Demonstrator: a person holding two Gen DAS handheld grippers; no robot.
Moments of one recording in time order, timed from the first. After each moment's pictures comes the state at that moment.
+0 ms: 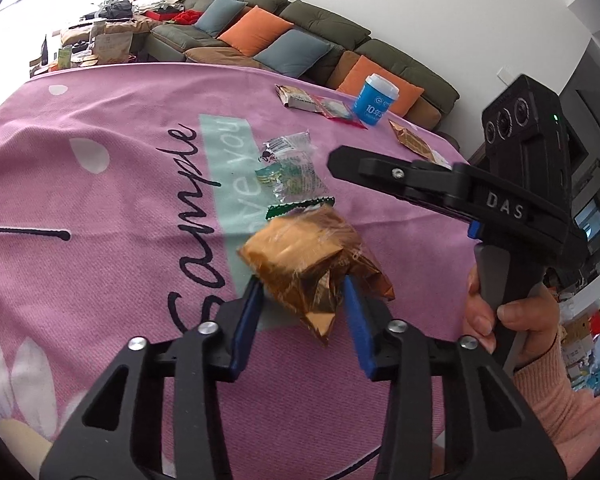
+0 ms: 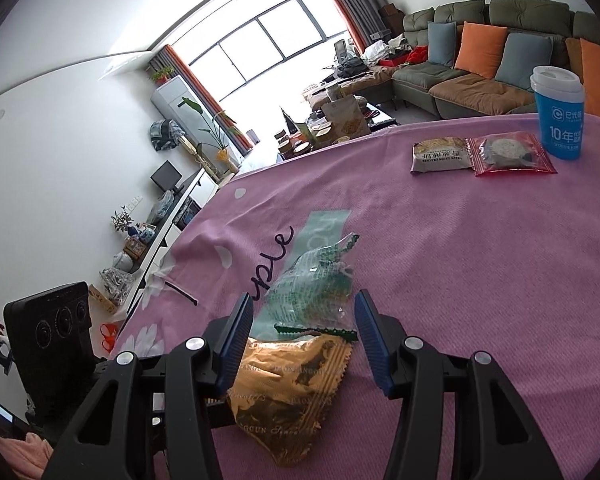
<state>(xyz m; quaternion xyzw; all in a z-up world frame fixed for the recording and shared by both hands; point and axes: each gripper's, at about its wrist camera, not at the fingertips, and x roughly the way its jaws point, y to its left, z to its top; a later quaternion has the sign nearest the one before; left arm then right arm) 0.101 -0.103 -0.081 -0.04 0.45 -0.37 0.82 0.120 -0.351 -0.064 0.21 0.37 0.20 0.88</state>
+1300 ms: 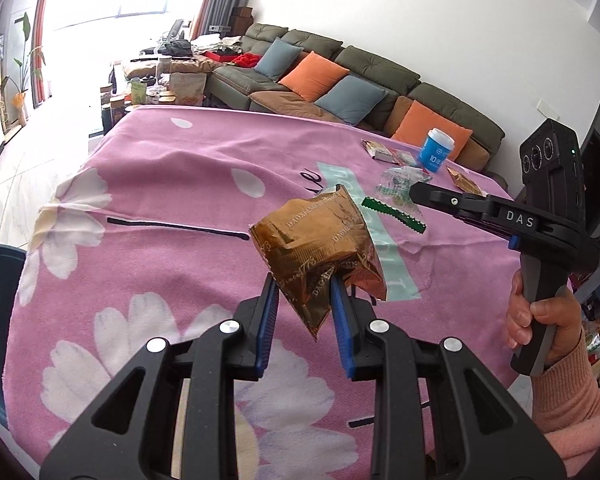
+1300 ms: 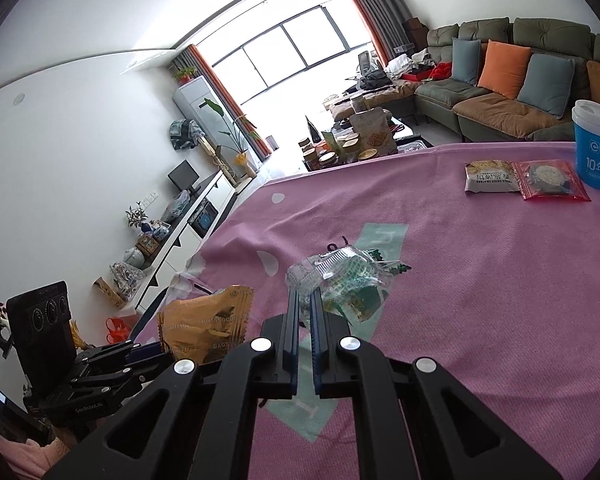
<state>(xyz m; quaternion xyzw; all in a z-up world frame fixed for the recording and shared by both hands) 0.071 0.008 -0.049 -0.04 0.38 -0.26 0.89 0.108 -0.313 -0.043 0.19 0.34 0.23 0.89</state>
